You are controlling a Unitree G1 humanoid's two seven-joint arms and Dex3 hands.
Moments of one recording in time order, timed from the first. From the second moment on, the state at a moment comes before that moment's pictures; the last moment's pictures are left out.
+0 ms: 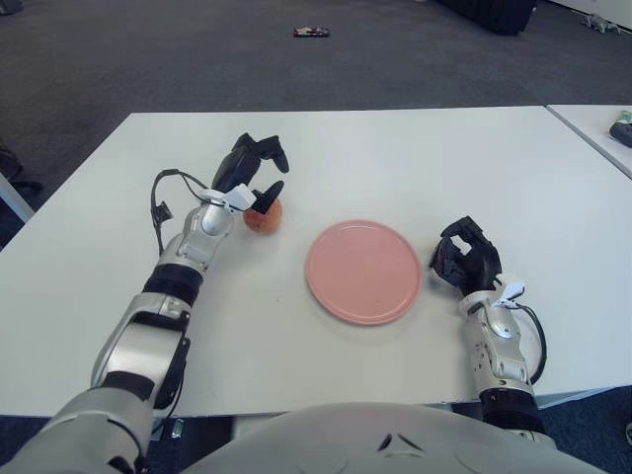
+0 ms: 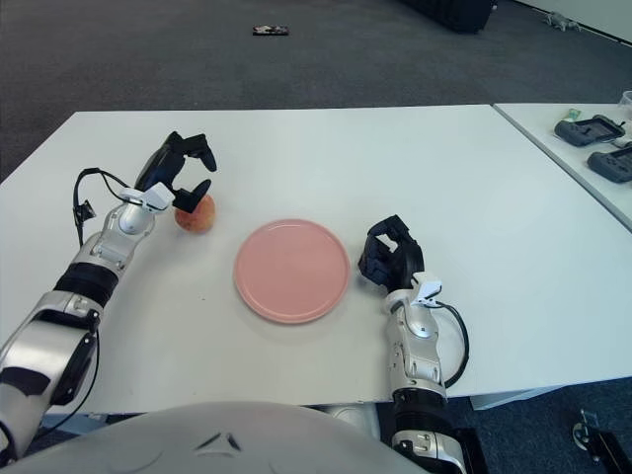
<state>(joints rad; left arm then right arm) -0.47 0.34 -0.16 0.56 0.37 -0.55 0.13 0.07 -0.01 -0.16 0.21 0.18 -0.23 0.08</state>
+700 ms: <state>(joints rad) -0.45 0.32 -0.24 0.42 0.46 -0.68 0.07 0.07 -0.01 -0.15 0.20 0.17 -0.20 0.08</state>
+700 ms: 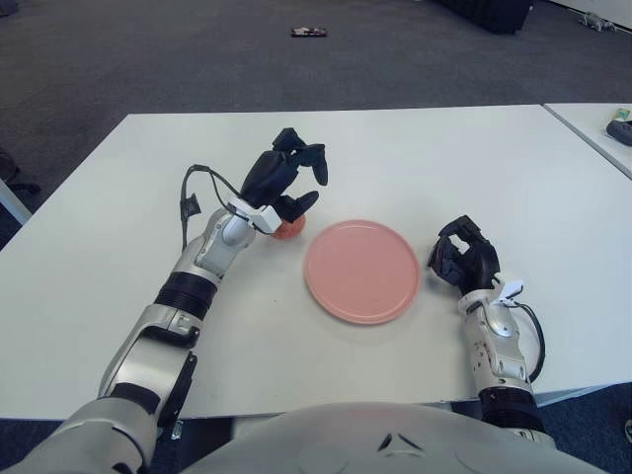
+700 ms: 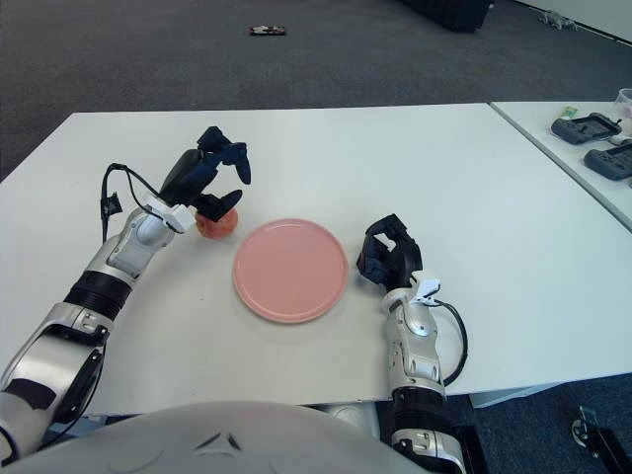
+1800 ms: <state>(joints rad) -0.49 0.45 -0.30 0.48 0.54 -0.45 -0.18 0.07 0.00 -0.16 0.20 0.17 -0.21 0.08</state>
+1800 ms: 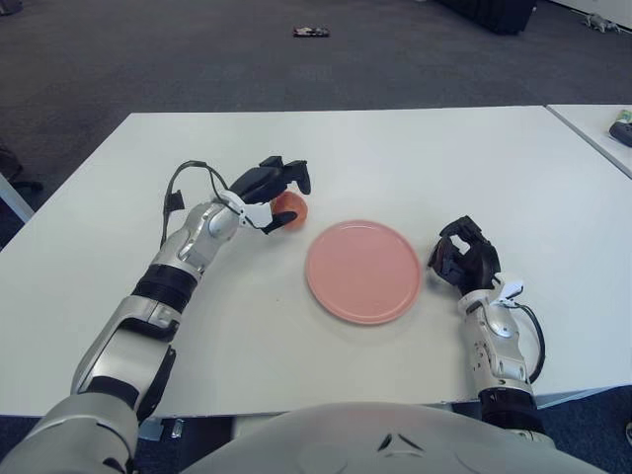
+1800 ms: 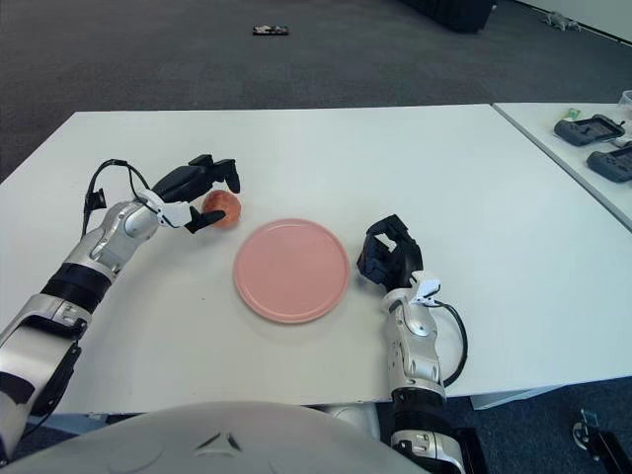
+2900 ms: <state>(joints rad) -0.64 0.43 -0.39 0.86 0.58 -0.55 -0.14 0.07 0.00 -0.16 0.22 0.17 -0.22 0.07</state>
